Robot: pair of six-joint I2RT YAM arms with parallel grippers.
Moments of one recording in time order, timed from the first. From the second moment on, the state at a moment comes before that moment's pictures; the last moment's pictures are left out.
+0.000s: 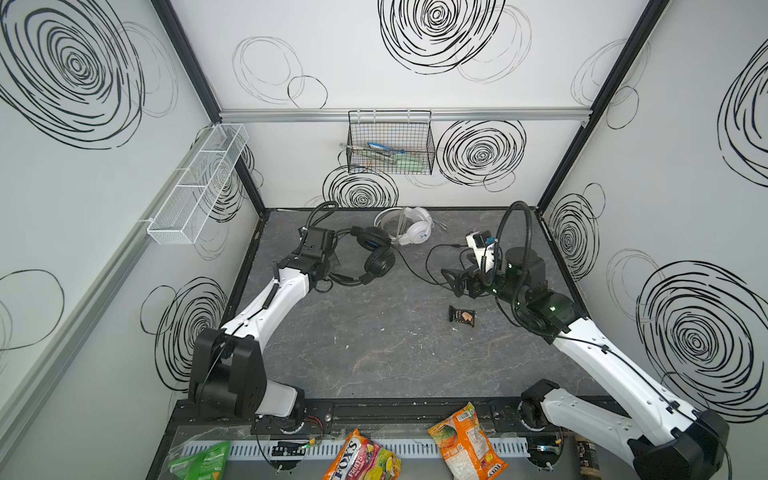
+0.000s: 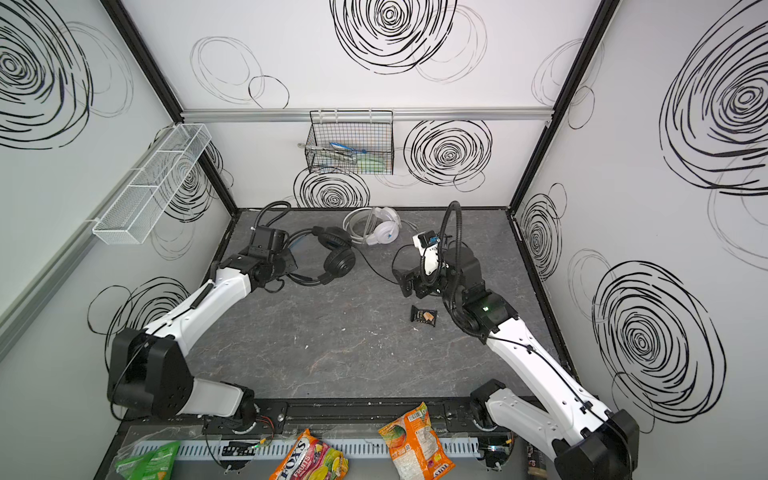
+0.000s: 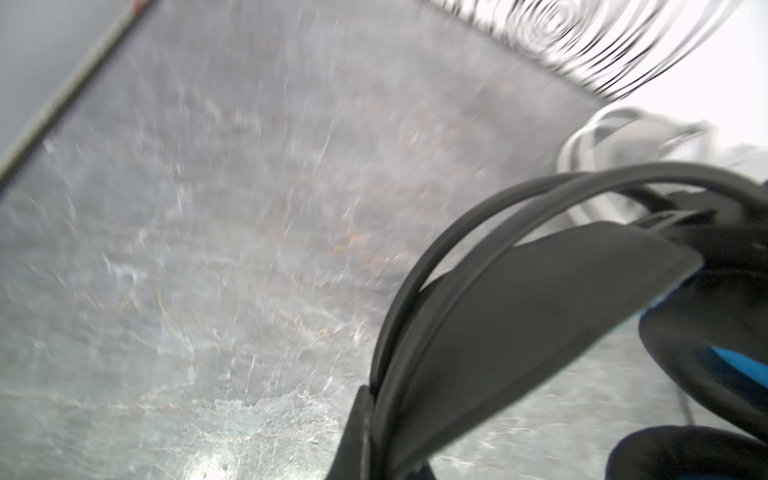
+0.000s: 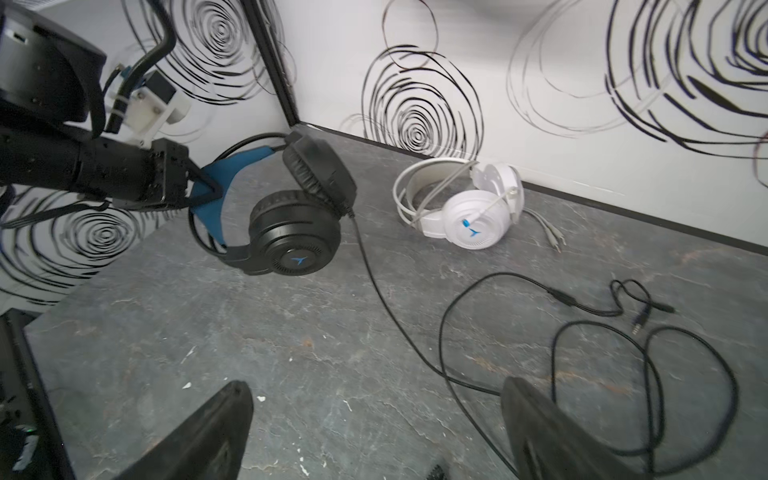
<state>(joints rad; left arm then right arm) -0.22 1.41 1.11 -0.56 -0.26 -0.61 0.54 0.97 0.86 -0.26 -0.20 0.07</state>
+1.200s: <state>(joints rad) -0.59 1.26 1.52 -0.74 -0.19 -0.39 0.52 0.80 0.62 -0.07 -0.42 -0.02</state>
